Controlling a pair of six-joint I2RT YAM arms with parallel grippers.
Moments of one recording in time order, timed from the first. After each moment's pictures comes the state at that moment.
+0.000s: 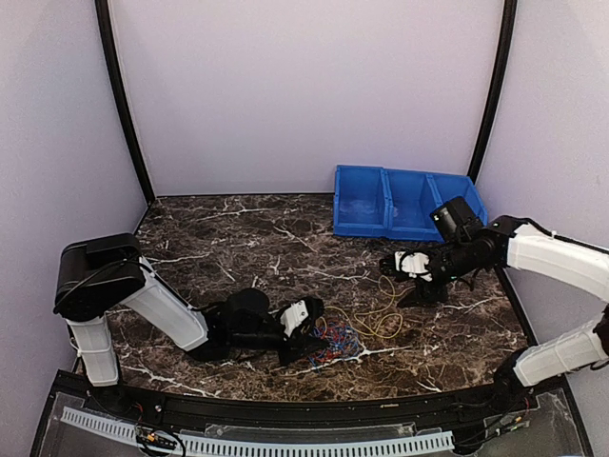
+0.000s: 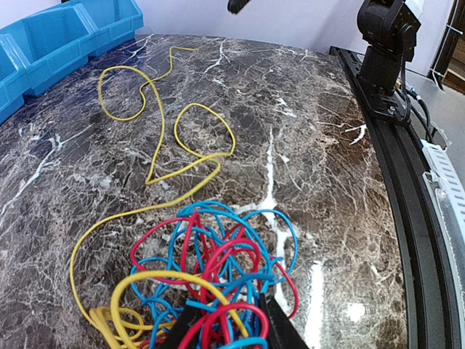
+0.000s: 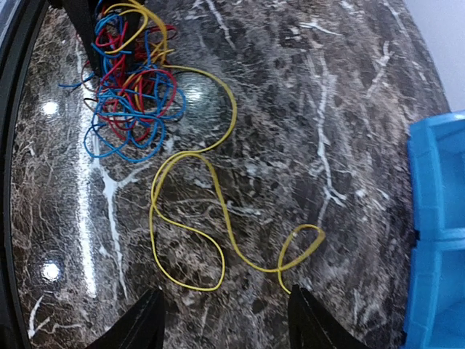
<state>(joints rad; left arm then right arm) -1.09 1.89 0.64 0.85 0.26 0.04 0.51 1.19 0.88 -0.71 -0.39 -0.95</state>
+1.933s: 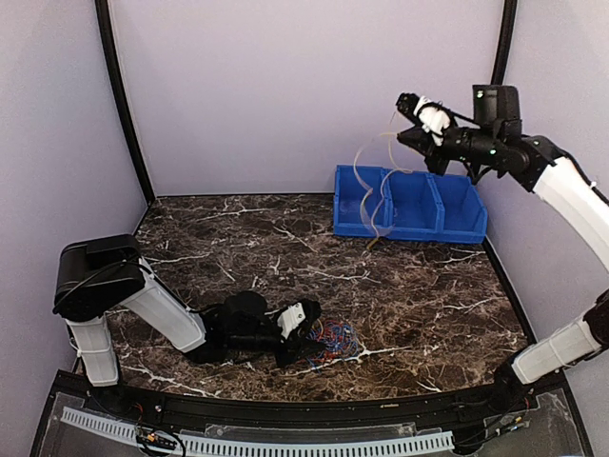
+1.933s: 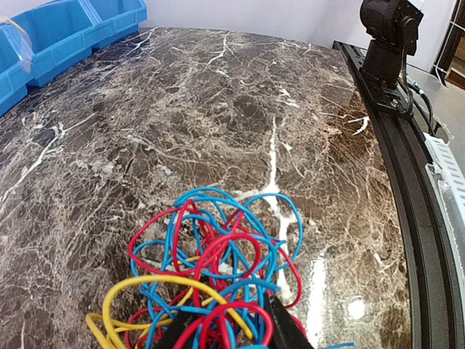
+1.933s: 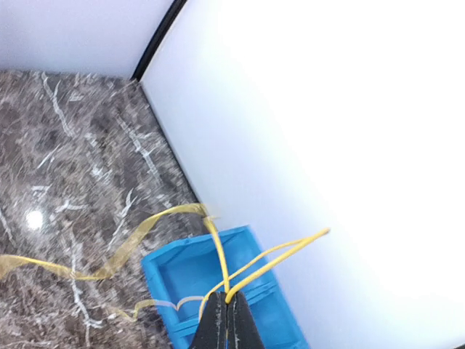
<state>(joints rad) -1.09 1.89 0.61 0.86 0.24 0.04 0.48 1.36 1.50 -0.49 -0.27 -0.75</state>
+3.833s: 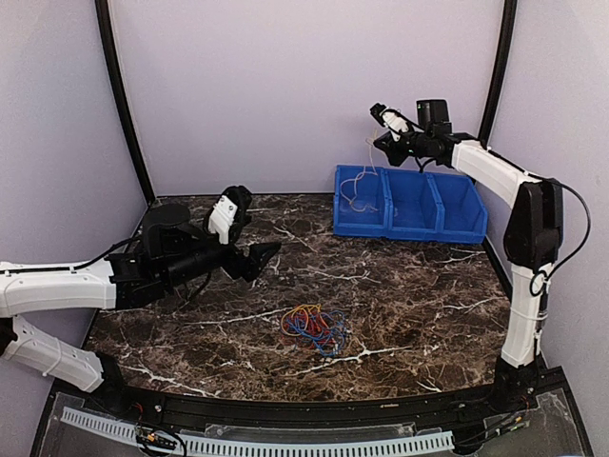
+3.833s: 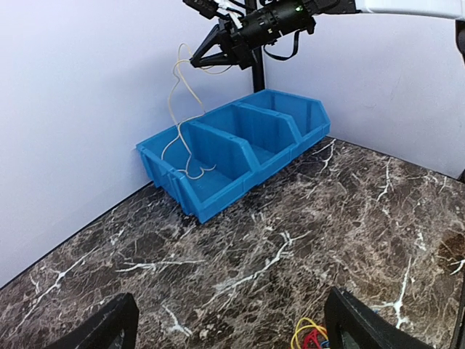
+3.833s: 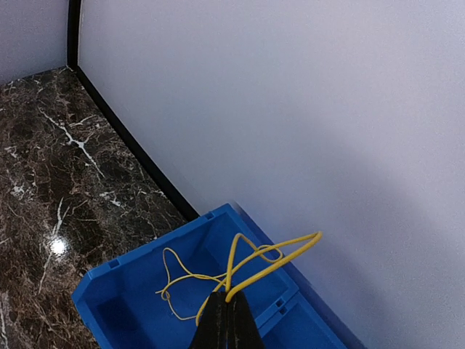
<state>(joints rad) -0.90 1.21 0.78 0.24 -0.09 0.10 0.29 2.05 1.99 -0.32 -0.35 -0.52</state>
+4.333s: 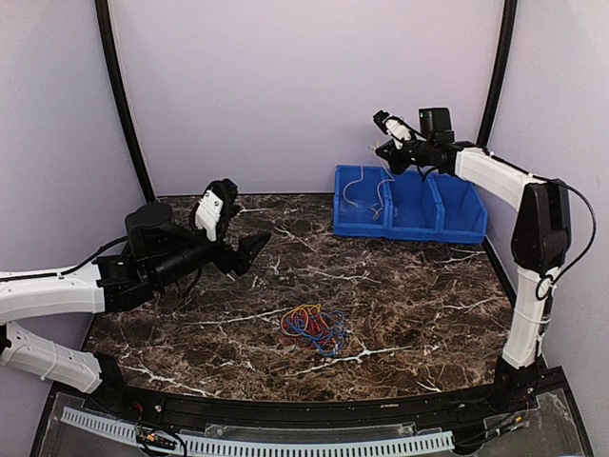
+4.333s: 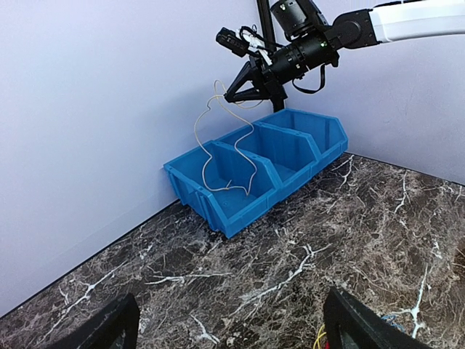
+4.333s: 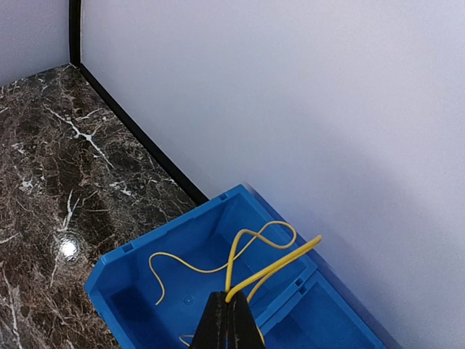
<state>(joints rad) -0.88 1.12 0.72 0.30 -0.15 0.15 0.29 1.98 1.82 -0.24 -0.34 -0.47</state>
